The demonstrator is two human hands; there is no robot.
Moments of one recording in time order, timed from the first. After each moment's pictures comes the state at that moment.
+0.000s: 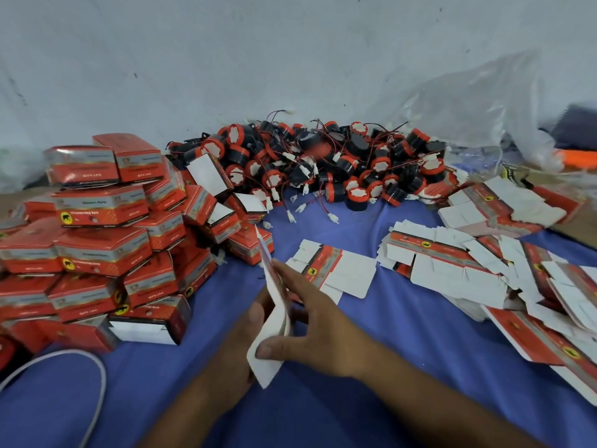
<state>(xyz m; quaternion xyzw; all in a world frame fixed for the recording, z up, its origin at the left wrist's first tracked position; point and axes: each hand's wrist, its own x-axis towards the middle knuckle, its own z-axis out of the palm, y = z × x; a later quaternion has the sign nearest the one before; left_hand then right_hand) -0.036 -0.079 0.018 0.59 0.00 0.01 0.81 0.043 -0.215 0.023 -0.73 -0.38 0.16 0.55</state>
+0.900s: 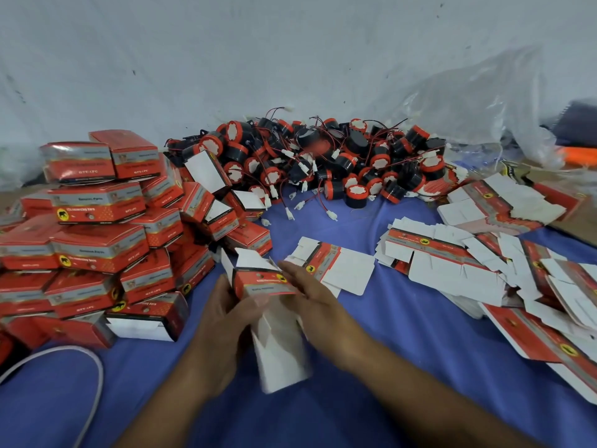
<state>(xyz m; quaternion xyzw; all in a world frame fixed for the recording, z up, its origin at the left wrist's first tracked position) -0.025 -0.067 0.029 0.57 0.05 0.10 0.82 0.043 -0.205 0.029 -0.71 -0.26 0.20 0.63</state>
